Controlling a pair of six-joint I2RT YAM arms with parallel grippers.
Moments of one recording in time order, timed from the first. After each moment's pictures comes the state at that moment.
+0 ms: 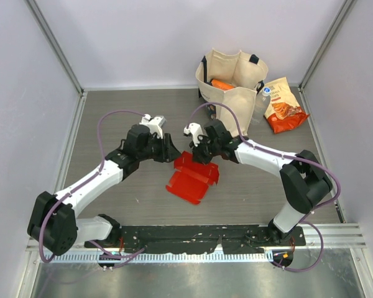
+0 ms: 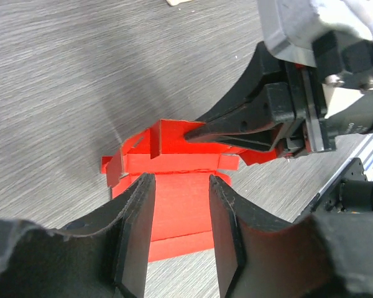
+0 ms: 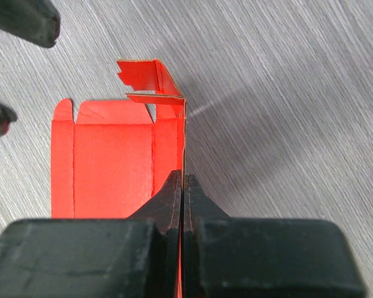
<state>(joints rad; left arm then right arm) -0.53 1.24 0.80 -0.09 0.32 -0.44 0.67 1.65 1.05 -0.19 -0.36 -0.19</state>
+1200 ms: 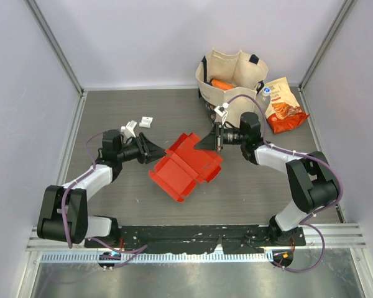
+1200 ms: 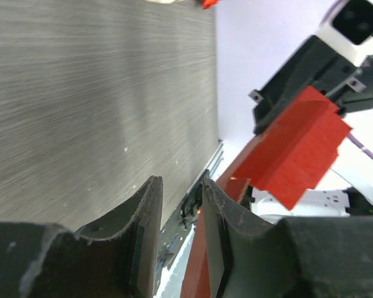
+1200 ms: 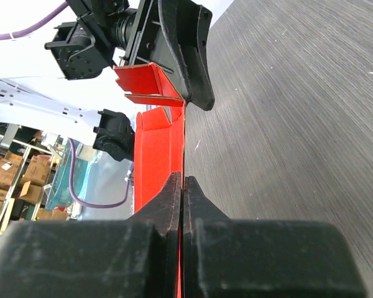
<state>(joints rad) -0.14 1.32 0.56 0.29 0.85 -0.97 0.37 1.60 0.82 0.63 -1.08 0.67</state>
